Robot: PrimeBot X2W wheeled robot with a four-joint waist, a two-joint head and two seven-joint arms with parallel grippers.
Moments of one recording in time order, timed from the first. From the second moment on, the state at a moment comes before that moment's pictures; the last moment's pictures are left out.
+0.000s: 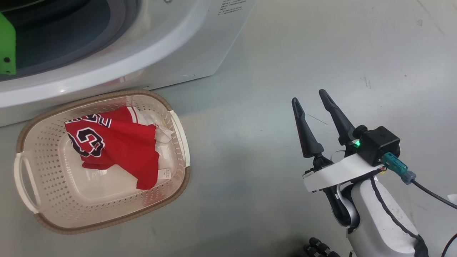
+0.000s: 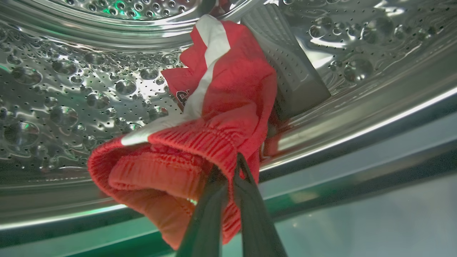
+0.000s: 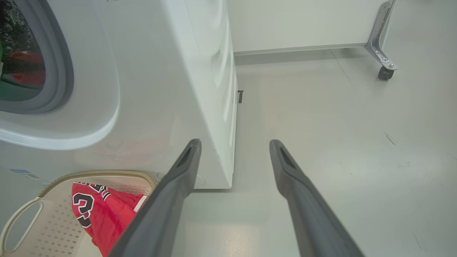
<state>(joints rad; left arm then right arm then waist) -1.04 0.35 -0.21 0.71 -0.08 0.03 0.41 -0.28 -0.06 0.33 0.15 0.35 0.05 -0.24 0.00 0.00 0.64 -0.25</state>
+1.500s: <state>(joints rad) -0.65 0.11 -0.09 0.51 -0.26 0.06 -0.25 -0.23 -0.09 0.25 0.20 0.33 0.04 -0.25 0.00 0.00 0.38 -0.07</state>
